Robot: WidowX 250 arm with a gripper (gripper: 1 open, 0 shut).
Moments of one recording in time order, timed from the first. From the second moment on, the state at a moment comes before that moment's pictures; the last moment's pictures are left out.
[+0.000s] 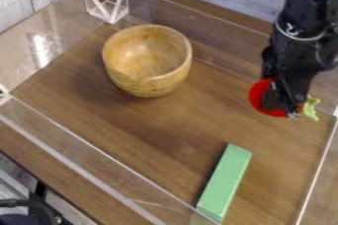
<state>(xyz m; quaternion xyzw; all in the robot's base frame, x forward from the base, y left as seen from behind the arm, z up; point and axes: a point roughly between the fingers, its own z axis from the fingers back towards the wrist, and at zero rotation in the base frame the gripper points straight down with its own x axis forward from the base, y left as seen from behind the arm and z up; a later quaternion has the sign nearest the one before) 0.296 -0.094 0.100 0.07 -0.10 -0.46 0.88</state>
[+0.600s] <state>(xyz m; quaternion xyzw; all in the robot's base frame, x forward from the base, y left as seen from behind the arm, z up) 0.297 -0.064 0.098 0.05 -0.09 -0.42 0.90</state>
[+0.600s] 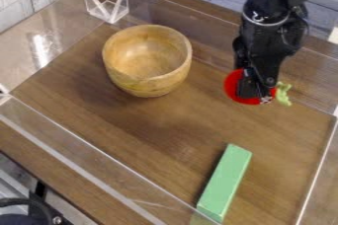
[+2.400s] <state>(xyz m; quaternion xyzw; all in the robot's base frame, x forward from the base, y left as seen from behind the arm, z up) 0.275 -0.042 0.150 0.04 -0.11 -0.20 0.97</state>
